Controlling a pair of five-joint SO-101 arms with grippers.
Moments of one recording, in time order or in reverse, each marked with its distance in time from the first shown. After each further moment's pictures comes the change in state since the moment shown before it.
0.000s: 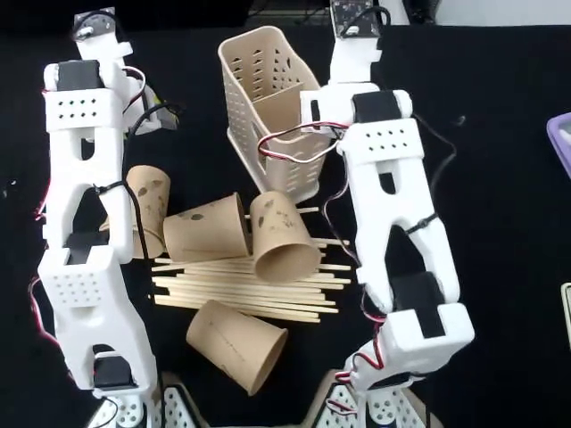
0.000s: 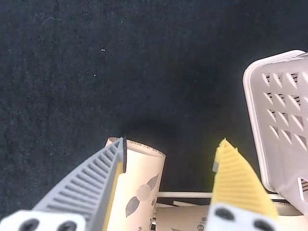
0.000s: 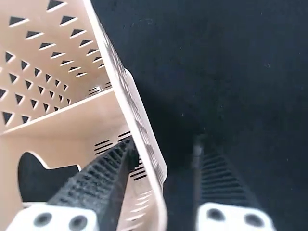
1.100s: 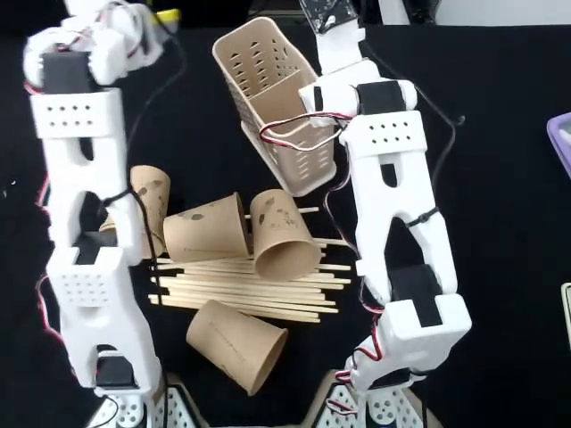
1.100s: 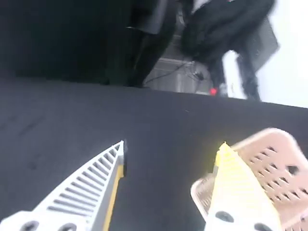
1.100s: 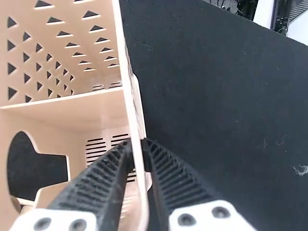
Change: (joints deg) left arm 5.1 -0.1 -24.7 -13.3 -1.9; right arm 0.5 2.6 -7.2 -0.7 22.1
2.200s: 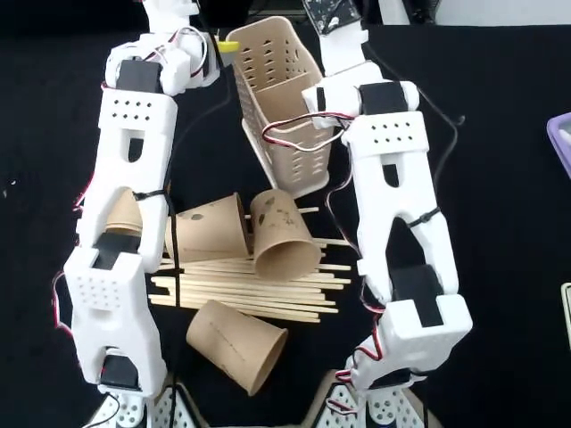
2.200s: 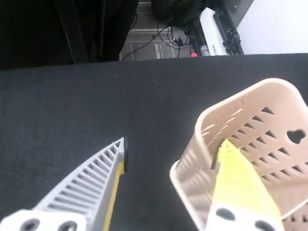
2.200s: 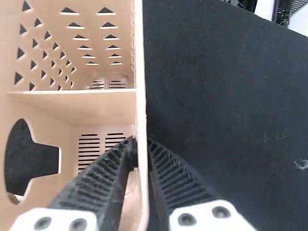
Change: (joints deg) left arm 6.8 -1.4 23.8 -19.6 -0.4; right arm 0.5 0.1 0.9 0.0 -0.2
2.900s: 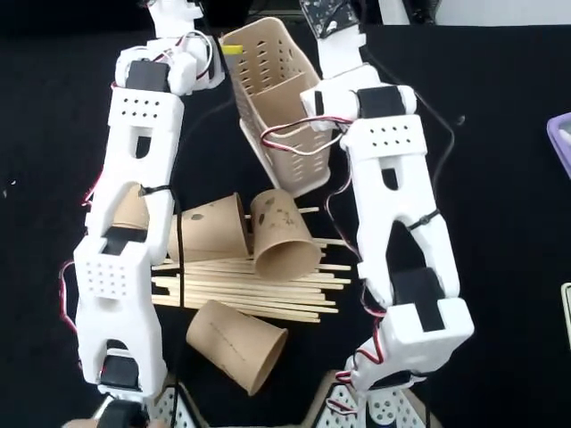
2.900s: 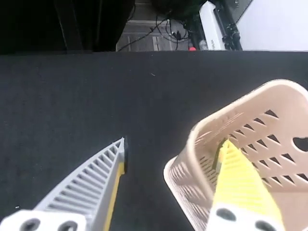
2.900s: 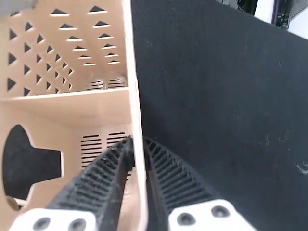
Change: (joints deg) left arm 0.2 7.2 -3.3 1.1 1.4; right arm -0.2 -0.4 4.4 -4.1 0.0
